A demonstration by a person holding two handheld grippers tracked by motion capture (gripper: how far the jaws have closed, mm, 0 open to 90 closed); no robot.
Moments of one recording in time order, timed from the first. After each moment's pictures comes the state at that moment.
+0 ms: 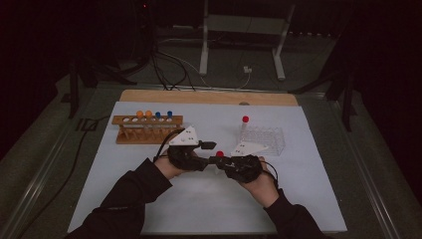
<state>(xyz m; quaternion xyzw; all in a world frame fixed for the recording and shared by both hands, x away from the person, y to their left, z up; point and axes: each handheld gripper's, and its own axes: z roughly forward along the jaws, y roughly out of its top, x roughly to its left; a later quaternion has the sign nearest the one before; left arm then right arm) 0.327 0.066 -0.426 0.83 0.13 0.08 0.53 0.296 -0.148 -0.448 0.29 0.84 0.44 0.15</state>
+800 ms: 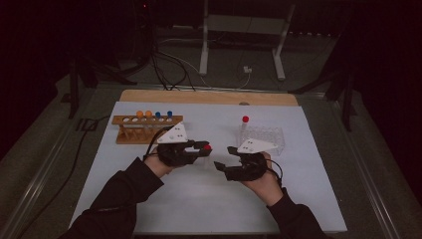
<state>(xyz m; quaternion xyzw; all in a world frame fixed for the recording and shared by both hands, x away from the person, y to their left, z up) 0.326 0.103 -0.414 0.82 0.16 0.11 0.53 0.294 -0.159 -0.436 0.30 0.81 0.48 0.16</state>
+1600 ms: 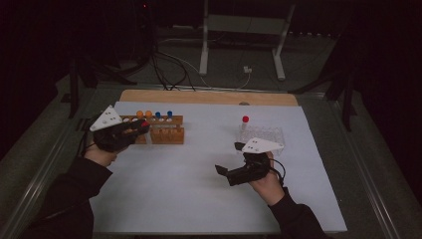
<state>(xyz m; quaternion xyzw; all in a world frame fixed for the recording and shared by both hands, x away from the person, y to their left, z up) 0.343 0.246 -0.392 0.77 0.31 0.25 0.50 0.291 -0.165 -0.430 0.29 0.79 0.51 0.15</state>
